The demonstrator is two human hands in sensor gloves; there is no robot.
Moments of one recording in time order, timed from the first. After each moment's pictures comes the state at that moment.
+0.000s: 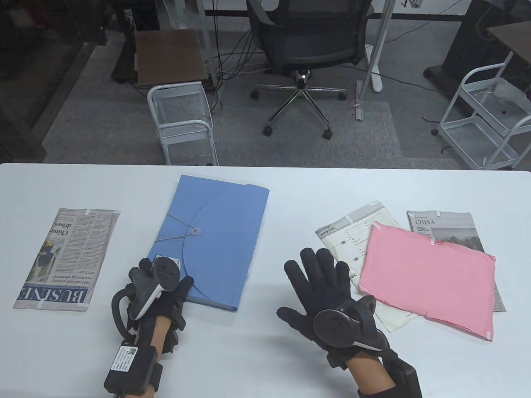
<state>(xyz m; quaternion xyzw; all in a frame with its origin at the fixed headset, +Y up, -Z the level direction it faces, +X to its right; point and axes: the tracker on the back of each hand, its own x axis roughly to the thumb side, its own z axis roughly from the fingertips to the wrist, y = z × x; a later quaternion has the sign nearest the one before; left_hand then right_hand) -0.264 -0.732 -0.325 -0.12 0.16 0.05 0.98 0.111 -0.676 -0.246 0.28 -0.11 0.95 0.14</state>
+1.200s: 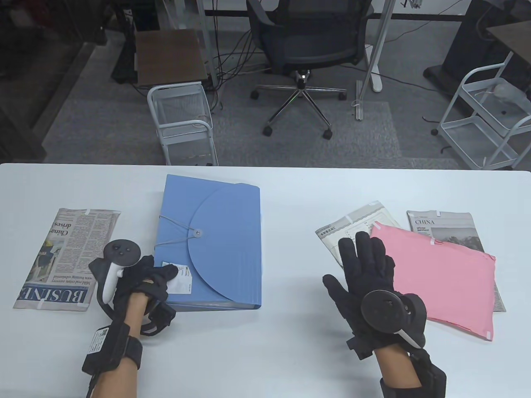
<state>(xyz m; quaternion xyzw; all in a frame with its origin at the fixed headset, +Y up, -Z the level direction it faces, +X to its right) -0.311 -0.720 -0.326 -0.10 0.20 0.47 0.85 0.186 -0.651 -0.256 0.12 -0.16 0.95 0.24</state>
